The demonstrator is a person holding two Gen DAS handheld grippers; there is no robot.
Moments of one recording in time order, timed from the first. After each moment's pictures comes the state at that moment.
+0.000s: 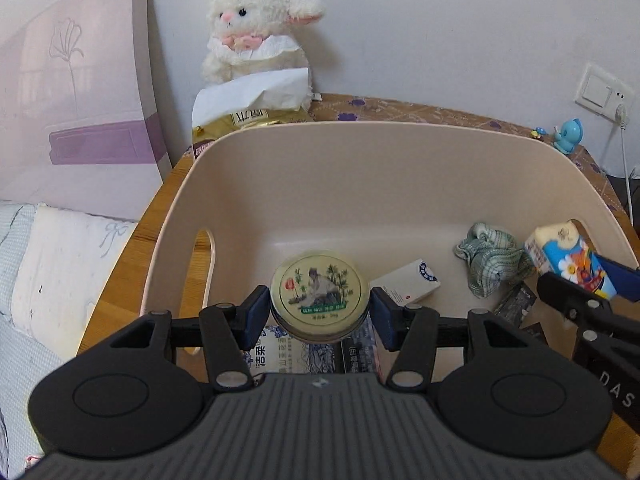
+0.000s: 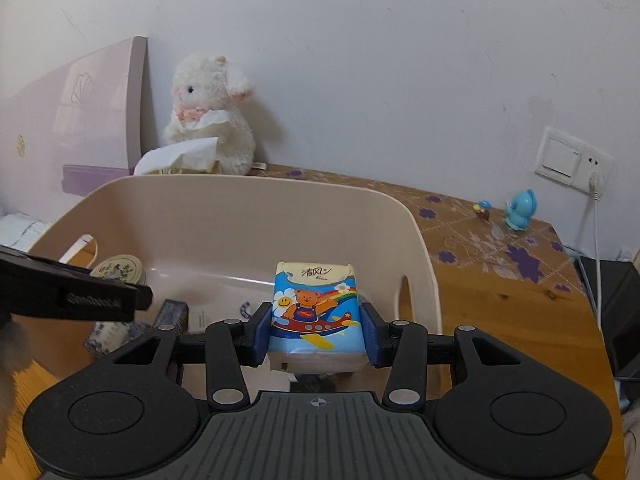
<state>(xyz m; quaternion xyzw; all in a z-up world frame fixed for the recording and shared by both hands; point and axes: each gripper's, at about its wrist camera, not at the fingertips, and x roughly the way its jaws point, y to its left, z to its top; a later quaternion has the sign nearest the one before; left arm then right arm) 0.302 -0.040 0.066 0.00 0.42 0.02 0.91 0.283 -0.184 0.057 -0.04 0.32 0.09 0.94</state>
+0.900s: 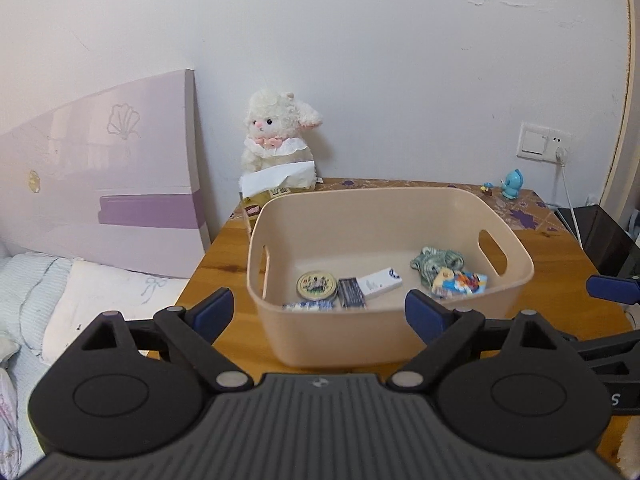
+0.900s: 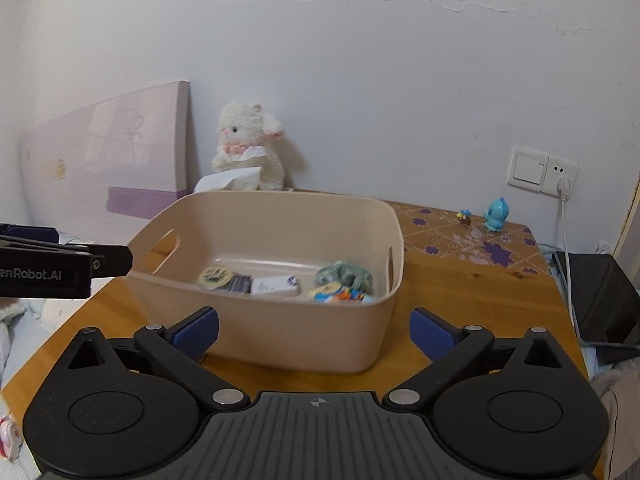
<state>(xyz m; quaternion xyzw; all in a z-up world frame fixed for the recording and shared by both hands) 0.121 -0.045 0.148 0.02 0.29 0.02 0.96 0.130 -0.201 0.114 -0.02 0.28 0.11 0.95</state>
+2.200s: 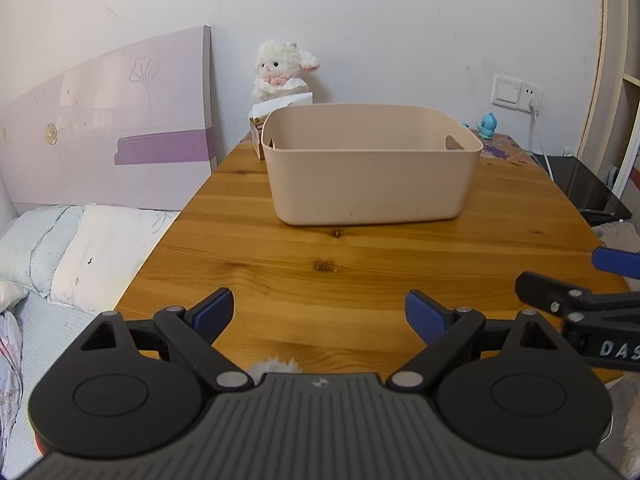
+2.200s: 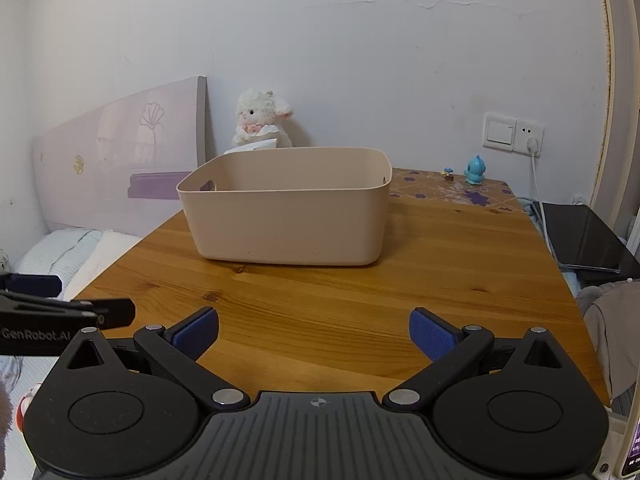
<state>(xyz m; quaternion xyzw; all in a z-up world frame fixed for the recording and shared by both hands) -0.023 -0.048 0.097 0.02 0.33 0.01 0.95 -0.007 -0.212 0.088 0.00 0.29 0.11 0.95</state>
